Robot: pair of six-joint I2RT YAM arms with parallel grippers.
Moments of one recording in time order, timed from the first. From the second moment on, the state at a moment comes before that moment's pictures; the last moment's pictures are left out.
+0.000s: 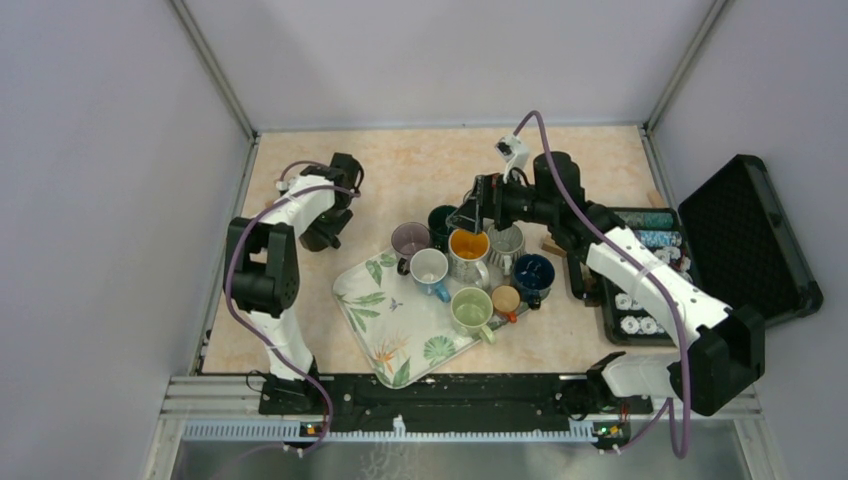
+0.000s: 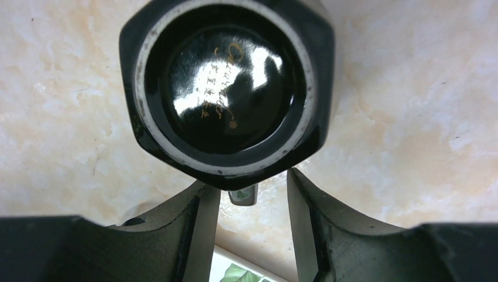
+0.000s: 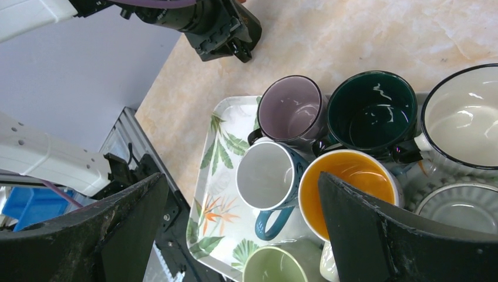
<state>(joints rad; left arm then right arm) -0.21 1.86 1.39 -0.92 -0.51 -1.25 0.54 1.28 1.12 -0.22 -0.48 0.44</state>
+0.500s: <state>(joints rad) -0.18 1.86 1.40 -0.93 -0.51 -1.25 0.54 1.28 1.10 -0.22 -0.48 0.44</state>
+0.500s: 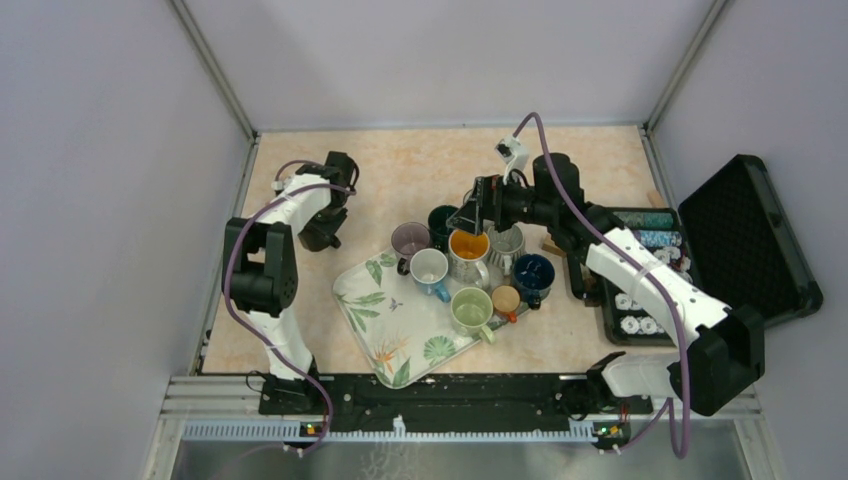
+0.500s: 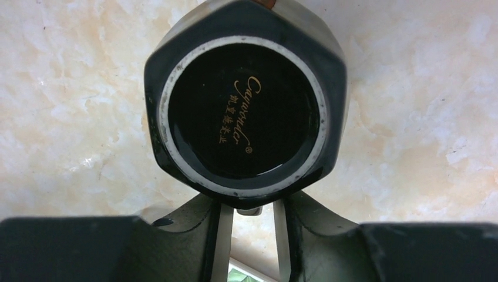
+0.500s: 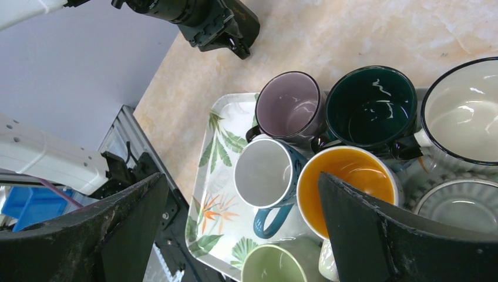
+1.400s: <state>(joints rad) -0.18 1.62 1.27 -0.63 -0.33 -0.92 0.54 1.28 1.10 -0.19 -0.48 0.49</state>
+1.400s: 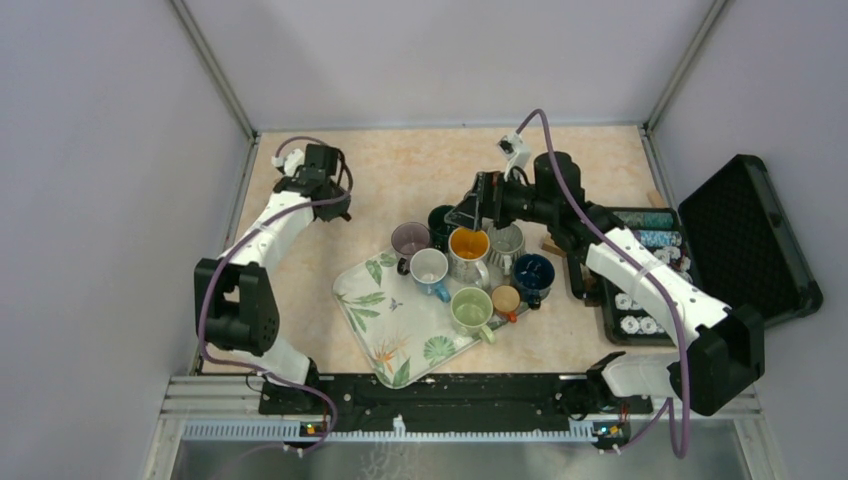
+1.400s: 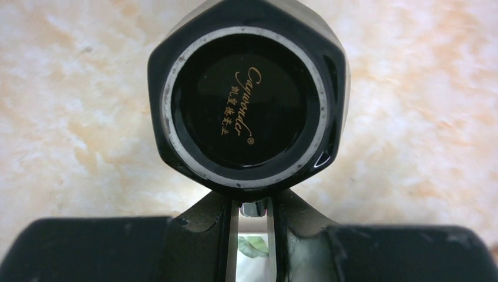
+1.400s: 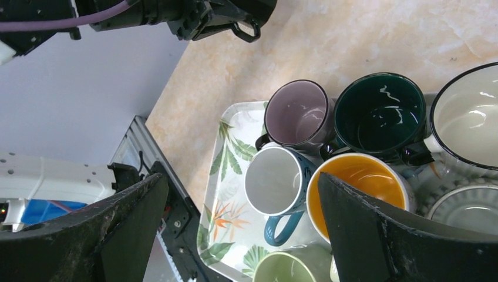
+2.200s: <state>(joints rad) -0.18 1.46 1.07 0.24 0.56 -1.09 0.54 1.42 1.10 0.11 -0.54 0.72</state>
